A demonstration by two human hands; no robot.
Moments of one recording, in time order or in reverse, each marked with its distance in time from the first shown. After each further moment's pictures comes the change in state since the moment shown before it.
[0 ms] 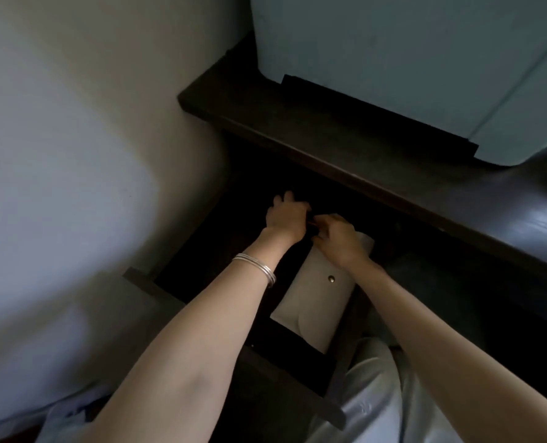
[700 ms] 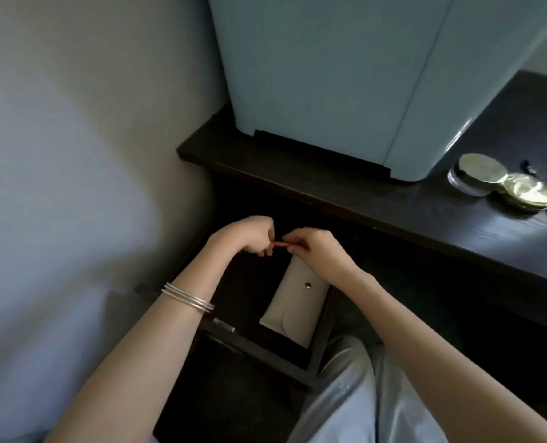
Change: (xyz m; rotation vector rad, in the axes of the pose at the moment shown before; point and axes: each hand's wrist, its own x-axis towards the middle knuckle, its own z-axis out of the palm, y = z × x) left_hand -0.109 0.006 -0.099 -0.123 -0.239 0.046; right_hand -0.092 -0.050 -0.052 -0.037 0.100 -0.245
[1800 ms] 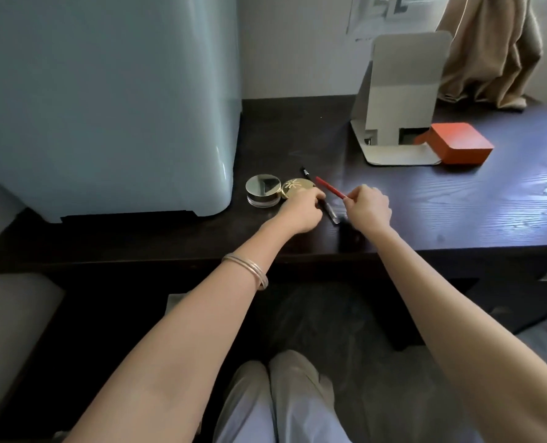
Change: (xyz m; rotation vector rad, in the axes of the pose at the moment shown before) left_hand 0.025 0.350 0.078 -0.003 0.193 0.620; right_hand -0.143 0.192 -0.236 -0.079 0.741 0.782
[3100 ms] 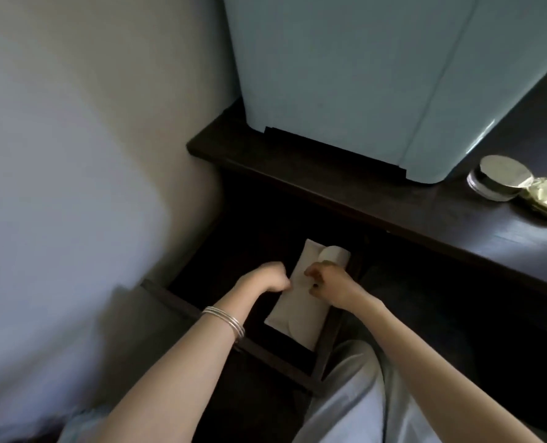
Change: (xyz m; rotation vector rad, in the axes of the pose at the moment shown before) left_hand -0.204 -0.308 -0.008 -0.167 -0.255 -0.770; right_hand -0.189 -0.130 0.252 -0.160 -0.988 -0.595
